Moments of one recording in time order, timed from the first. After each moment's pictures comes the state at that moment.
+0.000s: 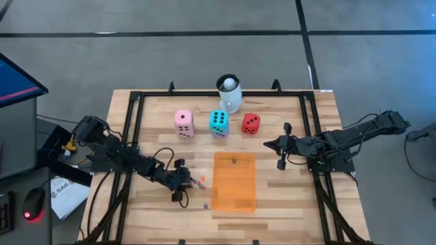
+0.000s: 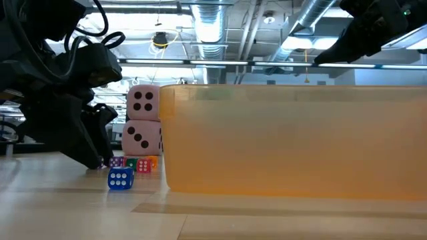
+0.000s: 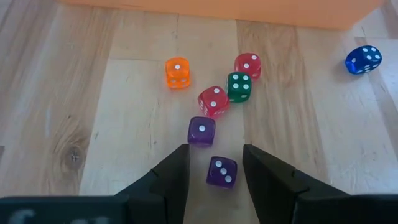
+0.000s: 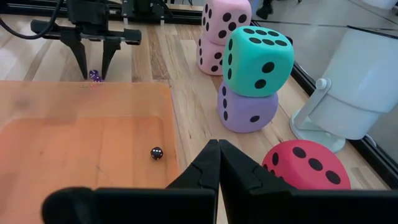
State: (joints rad) left arm -0.48 1.58 0.47 0.25 -0.28 -0.40; right arm 0.31 0.74 0.46 -0.20 0.55 0.11
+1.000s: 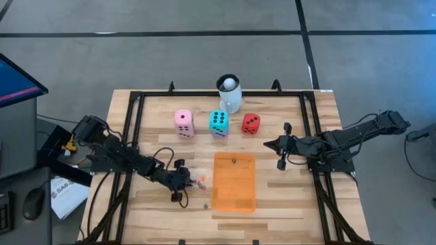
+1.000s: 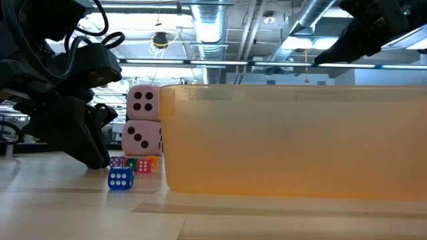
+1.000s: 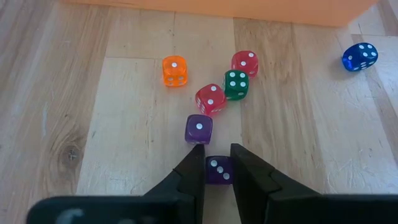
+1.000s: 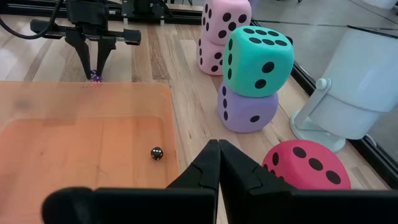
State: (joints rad) left arm -0.48 1.58 0.47 0.24 -0.27 -0.40; right arm 0.31 0.74 0.46 -0.20 0.55 0.11
